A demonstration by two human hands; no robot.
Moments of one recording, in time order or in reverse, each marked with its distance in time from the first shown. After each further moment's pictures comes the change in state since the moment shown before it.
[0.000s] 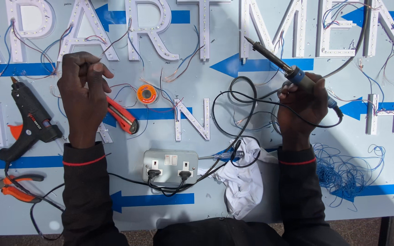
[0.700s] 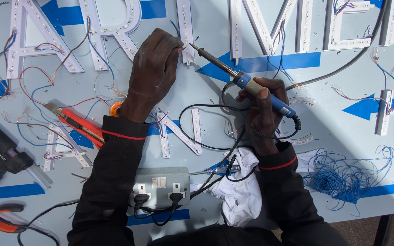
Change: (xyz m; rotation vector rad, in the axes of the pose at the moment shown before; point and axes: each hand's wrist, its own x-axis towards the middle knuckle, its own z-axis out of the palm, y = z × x) left_hand 0.074 -0.021 0.199 -0.015 -0.209 0.394; right_hand 0.002 0.091 0.009 -0.423 -0.046 -0.253
